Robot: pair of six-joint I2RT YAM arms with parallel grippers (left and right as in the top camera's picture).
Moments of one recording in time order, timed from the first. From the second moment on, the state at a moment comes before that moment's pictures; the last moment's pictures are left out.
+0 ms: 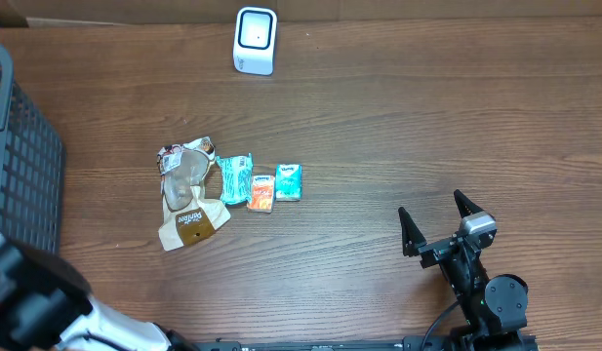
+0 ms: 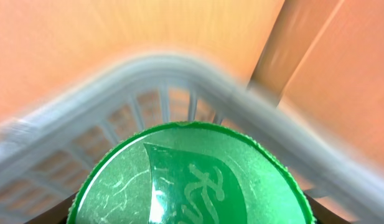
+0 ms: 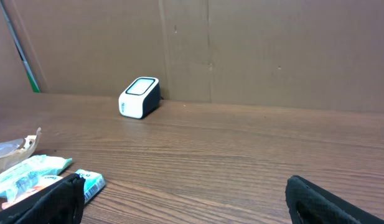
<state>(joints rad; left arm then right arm) 0.78 1.86 1.92 -0.53 -0.05 -0.12 0.18 0.01 0.02 -0.02 -0.14 0.07</state>
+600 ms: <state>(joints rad) 0.49 1.49 1.92 -0.99 0.11 -0.26 0.18 0.01 0.02 -0.02 -0.14 0.07</state>
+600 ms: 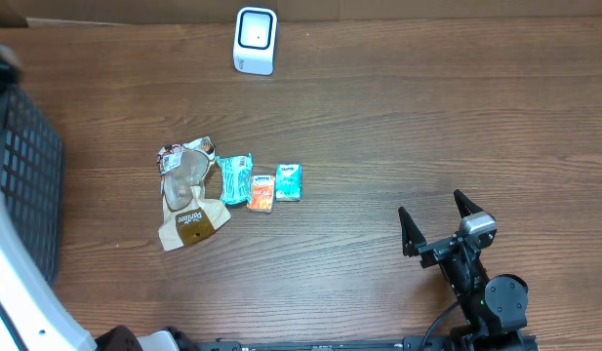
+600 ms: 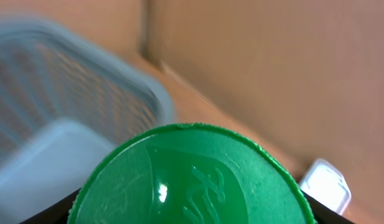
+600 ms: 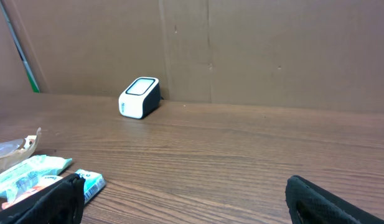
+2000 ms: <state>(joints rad) -0.64 2.26 1.92 -1.07 -0.05 -0.59 0.18 0.01 0.02 -0.02 -0.14 0.07</state>
